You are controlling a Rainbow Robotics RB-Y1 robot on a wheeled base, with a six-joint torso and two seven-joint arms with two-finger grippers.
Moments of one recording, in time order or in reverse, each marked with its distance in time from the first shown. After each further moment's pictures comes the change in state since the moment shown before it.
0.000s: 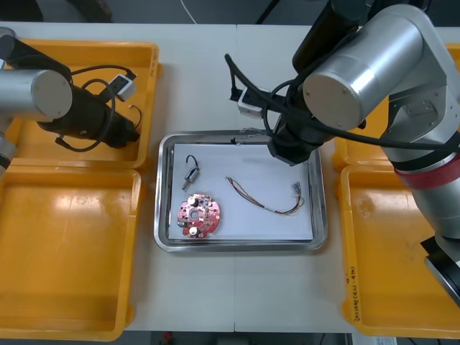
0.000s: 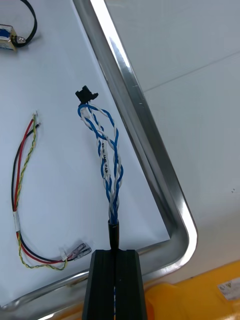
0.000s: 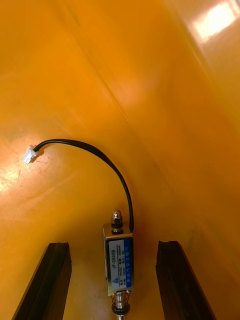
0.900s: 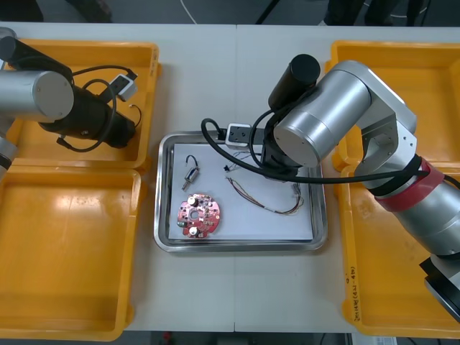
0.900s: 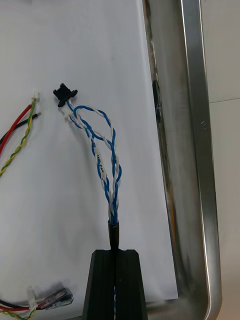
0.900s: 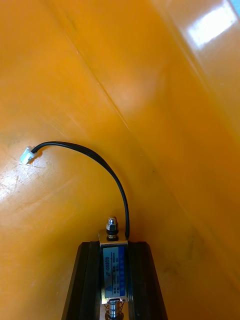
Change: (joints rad) right arm 0.039 0.000 0.156 0.130 0.098 -0.219 0.192; left arm 0.000 0.000 -0.006 0.002 0.002 -0.014 -0.001
